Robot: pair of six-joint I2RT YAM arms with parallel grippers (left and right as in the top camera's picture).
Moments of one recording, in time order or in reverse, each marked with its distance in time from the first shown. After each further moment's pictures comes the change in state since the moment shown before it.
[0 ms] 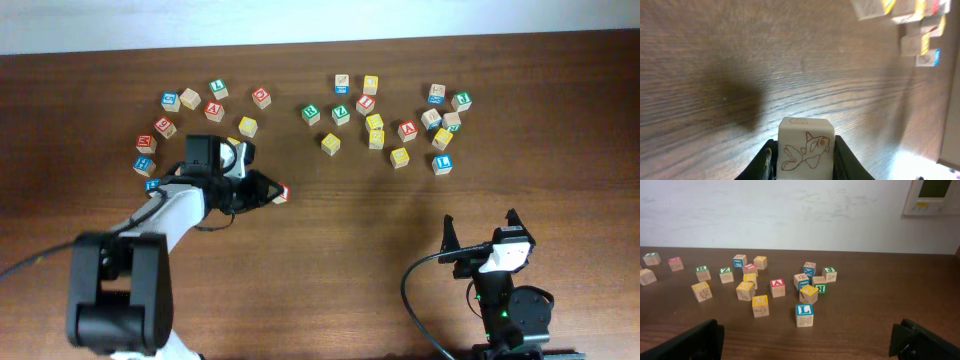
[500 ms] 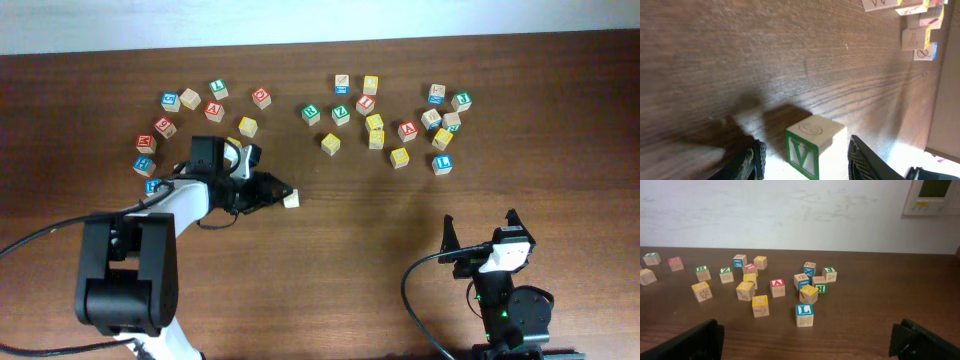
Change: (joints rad) left arm 0.001 0.107 0.029 0.037 0.075 0.018; right arm 0.000 0.000 0.000 0.000 0.000 0.000
